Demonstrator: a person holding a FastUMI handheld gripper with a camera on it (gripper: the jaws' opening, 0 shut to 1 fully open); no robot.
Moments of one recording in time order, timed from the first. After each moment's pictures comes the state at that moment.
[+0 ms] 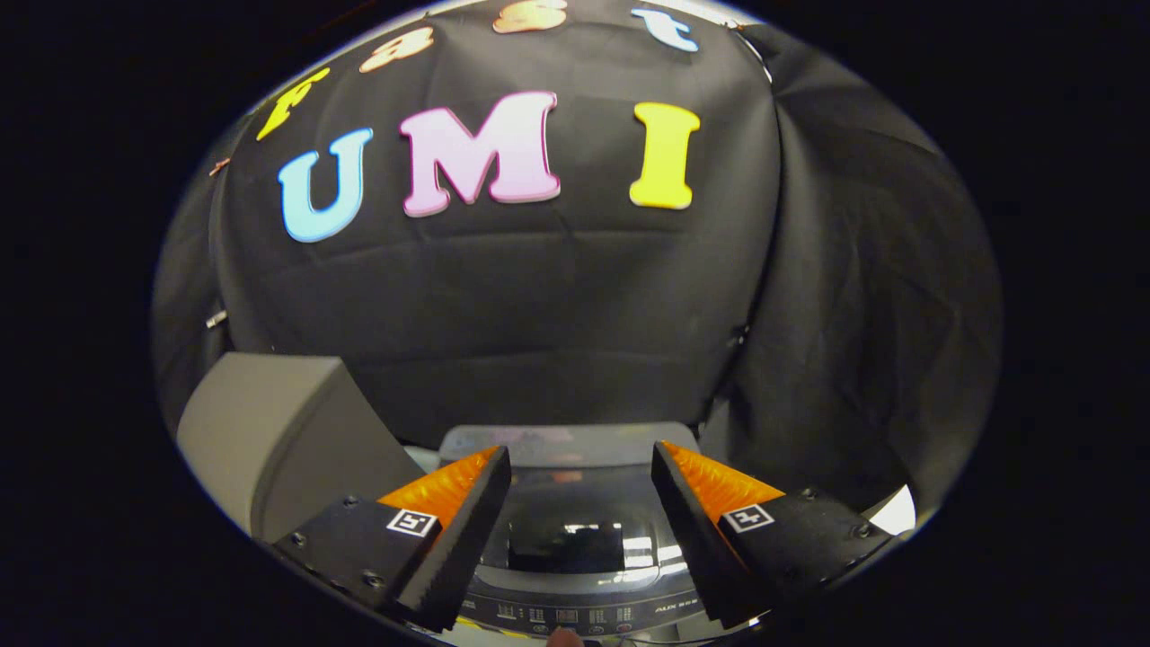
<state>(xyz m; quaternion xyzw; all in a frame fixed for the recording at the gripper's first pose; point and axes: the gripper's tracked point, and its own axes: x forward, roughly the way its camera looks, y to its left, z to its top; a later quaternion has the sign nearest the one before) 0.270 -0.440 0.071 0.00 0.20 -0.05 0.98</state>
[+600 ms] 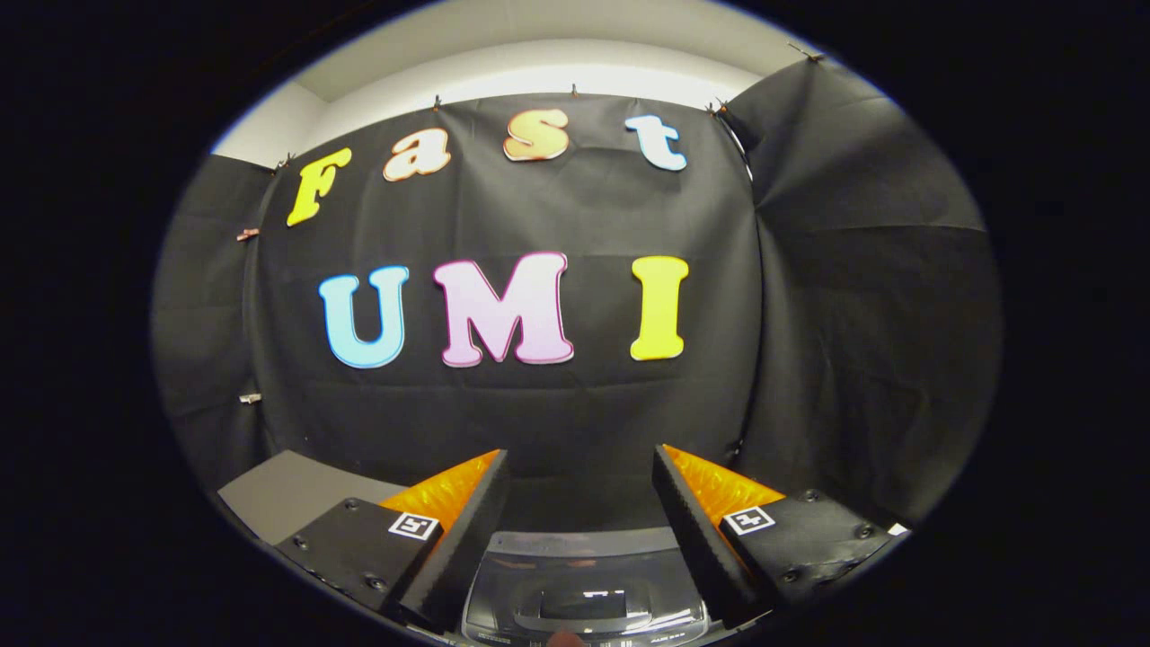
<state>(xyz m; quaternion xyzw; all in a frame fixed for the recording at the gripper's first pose) 0.212 -0.422 0.249 0.00 0.01 -0.02 1.00</state>
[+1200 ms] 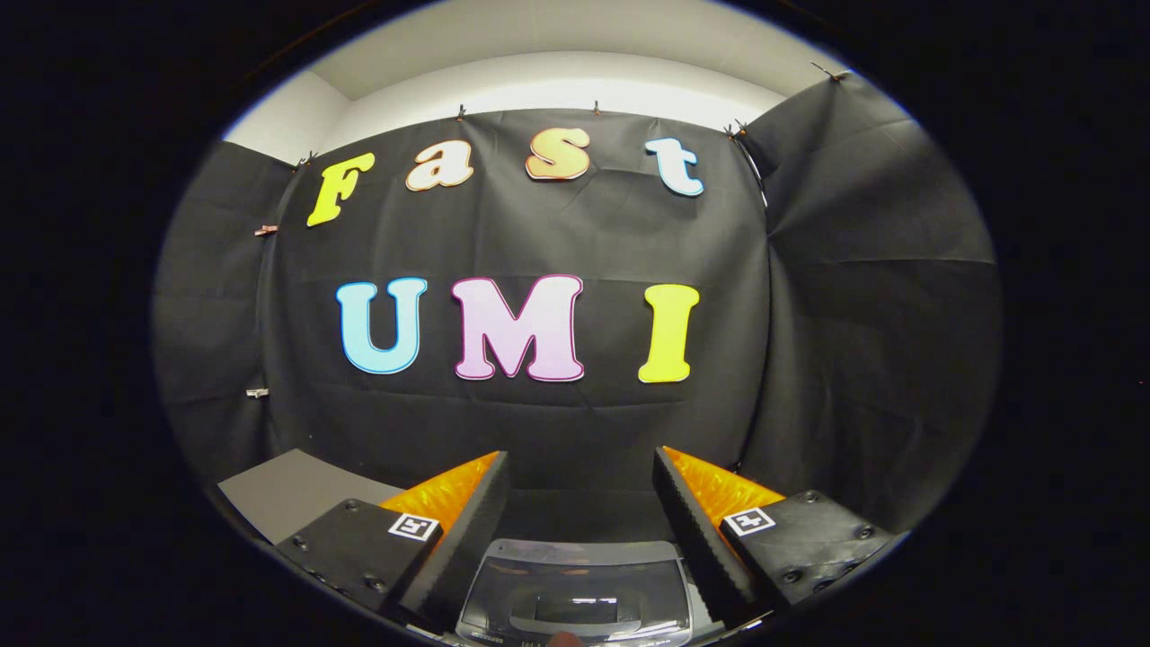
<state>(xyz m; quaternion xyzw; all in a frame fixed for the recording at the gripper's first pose) 0.191 -0.402 0.265 -0.03 0.00 -0.01 1.00</state>
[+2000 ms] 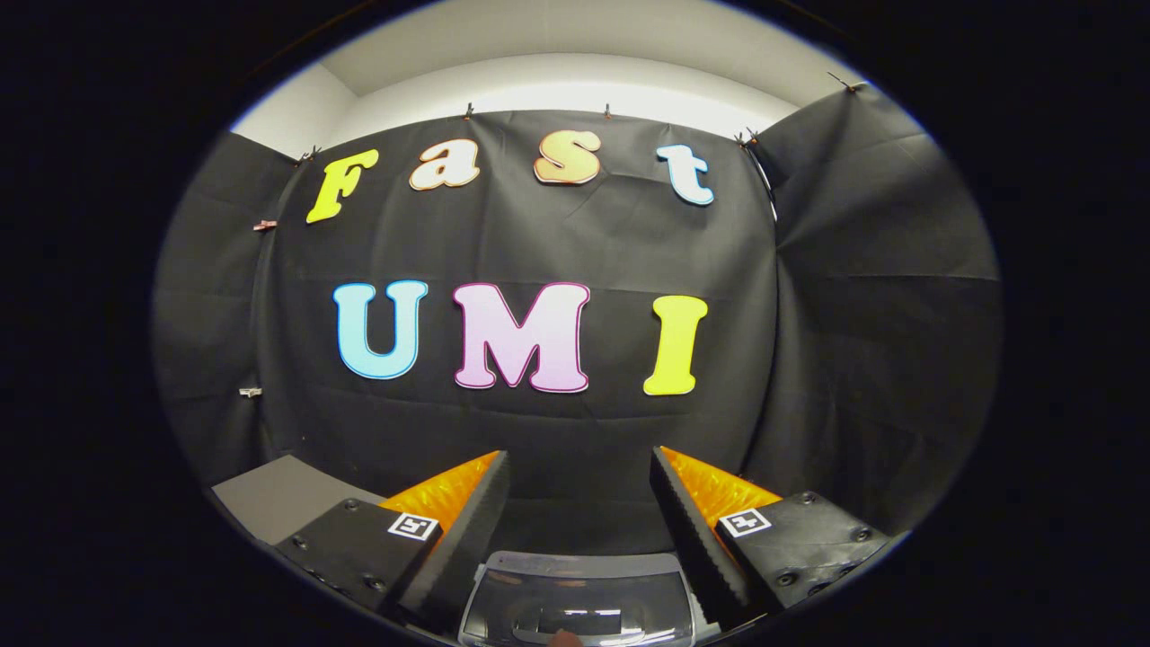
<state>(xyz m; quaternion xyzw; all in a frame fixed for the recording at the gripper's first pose) 0.216 -0.384 0.278 -0.04 -0.01 -0.01 1.00</state>
